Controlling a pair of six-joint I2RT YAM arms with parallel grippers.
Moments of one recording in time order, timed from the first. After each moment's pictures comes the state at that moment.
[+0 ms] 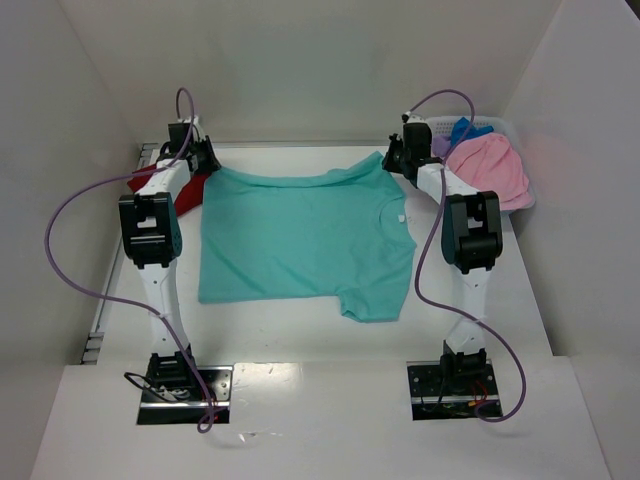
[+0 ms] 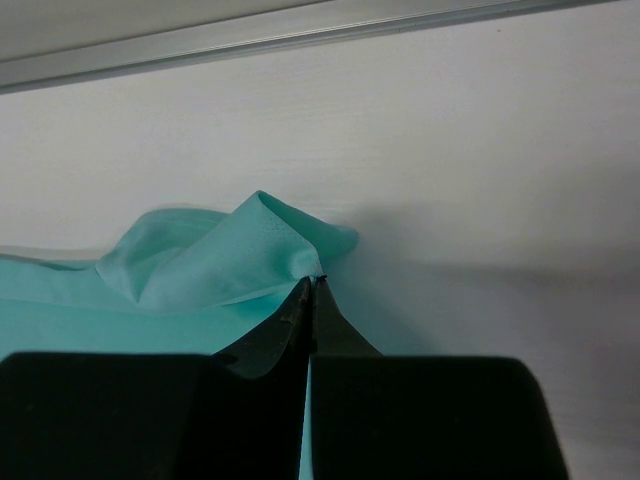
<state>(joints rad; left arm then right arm) 0.11 2.36 1.95 -0.25 0.18 -0.22 0.12 2.21 1.71 -0.04 -0.09 0.31</state>
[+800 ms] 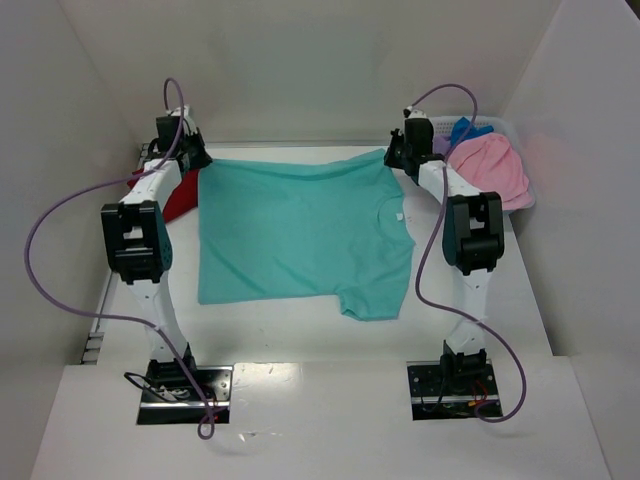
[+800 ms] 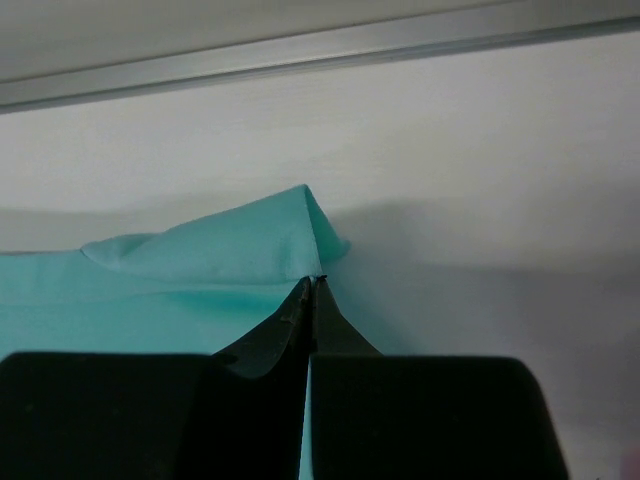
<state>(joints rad) 0.11 2.15 1.77 -0.22 0.16 -0.23 0.12 2.19 1.73 -0.06 -0.06 0.29</state>
